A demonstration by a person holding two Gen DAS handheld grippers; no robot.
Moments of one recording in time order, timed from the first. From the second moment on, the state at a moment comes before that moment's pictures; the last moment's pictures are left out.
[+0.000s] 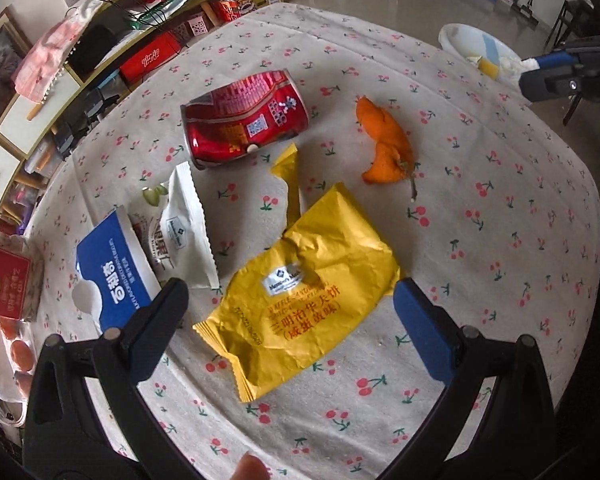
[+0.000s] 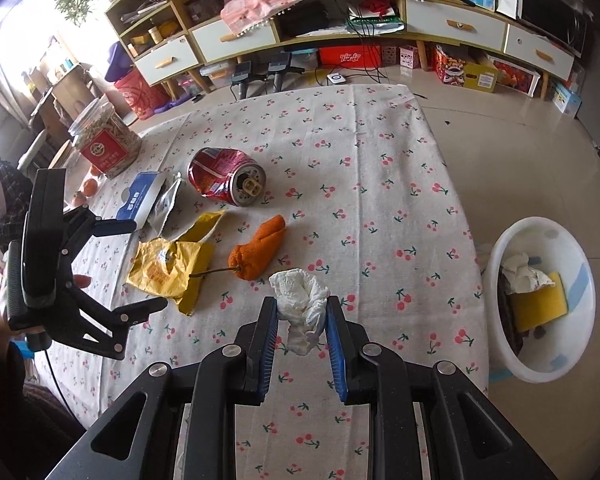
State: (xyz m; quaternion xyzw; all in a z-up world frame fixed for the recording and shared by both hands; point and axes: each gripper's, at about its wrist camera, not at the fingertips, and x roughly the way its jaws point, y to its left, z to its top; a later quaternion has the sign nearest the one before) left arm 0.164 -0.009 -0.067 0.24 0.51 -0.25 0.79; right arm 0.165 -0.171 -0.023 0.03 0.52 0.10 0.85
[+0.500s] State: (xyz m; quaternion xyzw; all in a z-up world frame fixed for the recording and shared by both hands) left arm 0.166 0.018 -0.085 0.13 0.53 -0.22 0.80; right arm 0.166 -0.181 -0.026 0.04 0.53 0.09 0.84
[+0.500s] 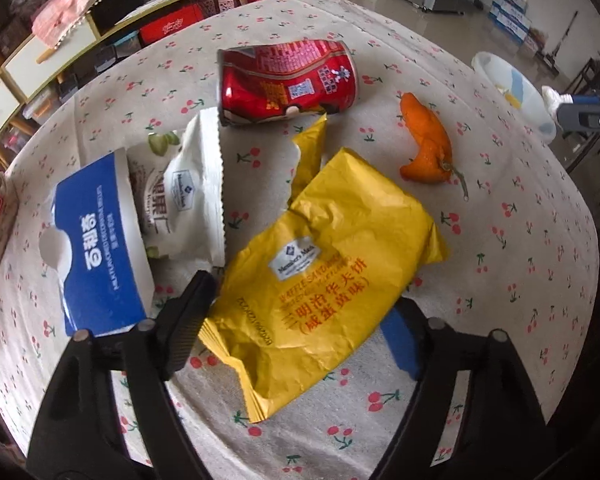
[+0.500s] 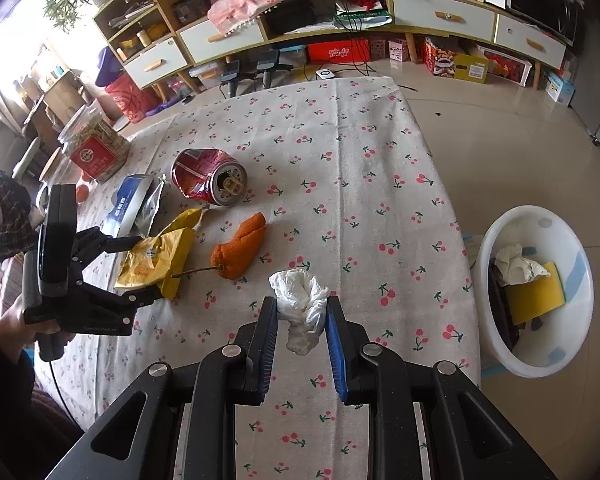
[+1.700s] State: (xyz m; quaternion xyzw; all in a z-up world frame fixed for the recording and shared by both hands) left arm 0.080 0.043 -0.029 -0.10 0.47 -0.14 0.87; right arm 0.143 -0.185 -0.015 0.07 0.51 0.10 0.85
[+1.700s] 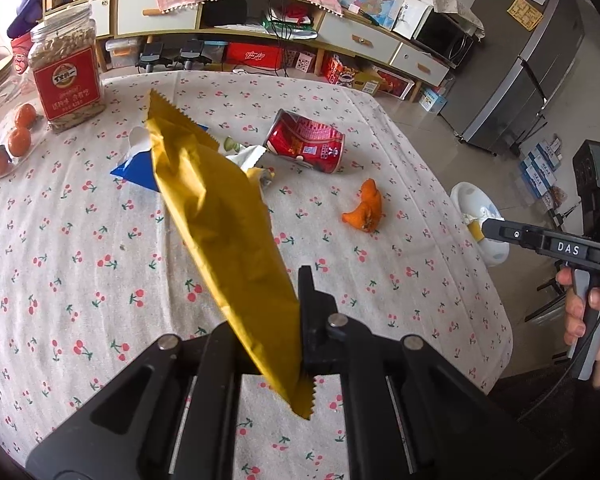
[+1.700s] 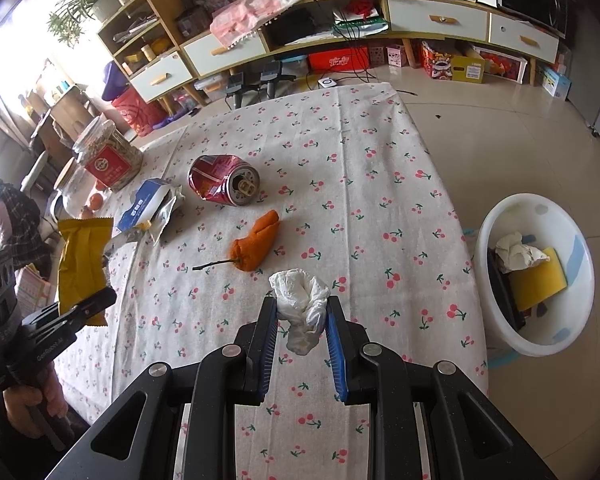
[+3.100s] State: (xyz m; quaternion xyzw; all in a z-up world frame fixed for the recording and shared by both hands) left arm 0.129 -0.191 -0.011 -0.03 0.48 -0.33 0.82; right arm 0.139 -0.405 -0.036 0.21 0.50 -0.06 0.84
